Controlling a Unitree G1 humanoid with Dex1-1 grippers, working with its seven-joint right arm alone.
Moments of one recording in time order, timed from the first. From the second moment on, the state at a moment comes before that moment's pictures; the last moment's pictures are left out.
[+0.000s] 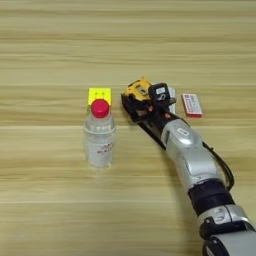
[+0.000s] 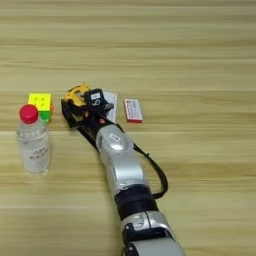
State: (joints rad) arm -0.35 -0.02 0.03 0.48 0.06 -0.03 0.30
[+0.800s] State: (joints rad) arm -0.45 0.01 0.03 0.78 0.06 -0.21 0.33
